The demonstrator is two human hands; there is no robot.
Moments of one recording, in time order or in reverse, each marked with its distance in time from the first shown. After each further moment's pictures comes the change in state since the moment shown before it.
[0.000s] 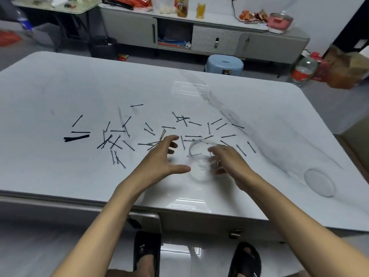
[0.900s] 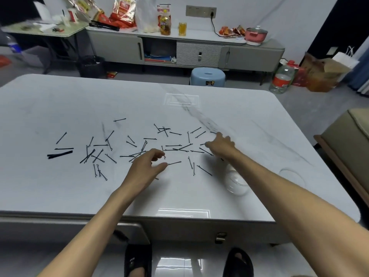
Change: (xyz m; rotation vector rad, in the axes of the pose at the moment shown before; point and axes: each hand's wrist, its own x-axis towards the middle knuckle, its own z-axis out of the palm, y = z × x) left_hand 0.004 0.020 0.025 0.075 0.166 -0.019; right_hand 0.077 0.005 -0.064 -0.590 0.171 0.160
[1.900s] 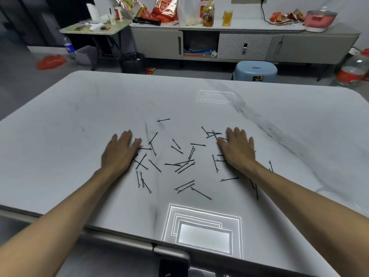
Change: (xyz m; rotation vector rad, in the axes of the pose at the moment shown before) left_hand 0.103 -0.173 -0.147 0.592 0.245 -0.210; right_hand 0.061 -0.091 0.106 -0.135 0.178 -0.424
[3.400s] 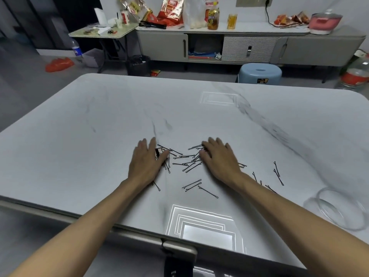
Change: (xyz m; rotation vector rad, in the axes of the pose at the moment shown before) left_hand -0.042 0.041 0.018 -0.069 -0.083 0.054; right_hand -0.038 -0.052 0.015 0.034 -0.061 -0.308
